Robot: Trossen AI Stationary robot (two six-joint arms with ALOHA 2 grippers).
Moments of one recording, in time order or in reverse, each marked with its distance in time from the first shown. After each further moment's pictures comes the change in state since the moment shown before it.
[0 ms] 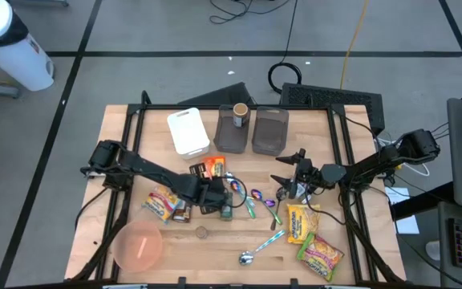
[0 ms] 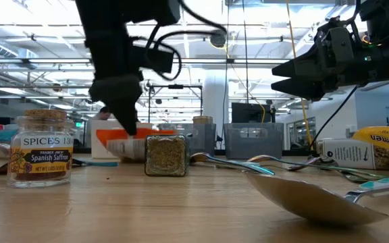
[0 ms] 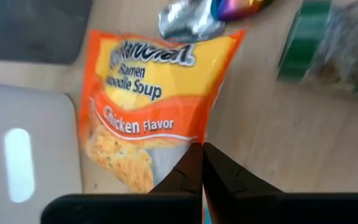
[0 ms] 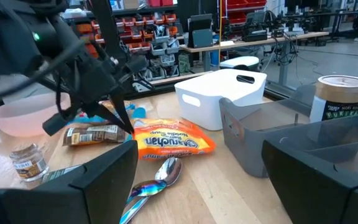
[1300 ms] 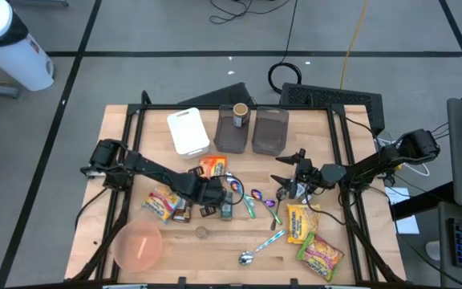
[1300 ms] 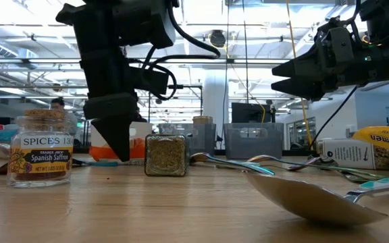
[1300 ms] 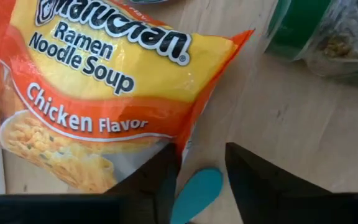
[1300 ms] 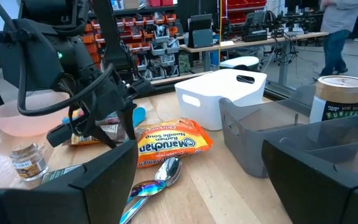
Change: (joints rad) left arm 0.029 0.000 -0.108 0.152 0.138 -0.041; right arm 0.000 0.000 0.000 0.000 0.000 -0.001
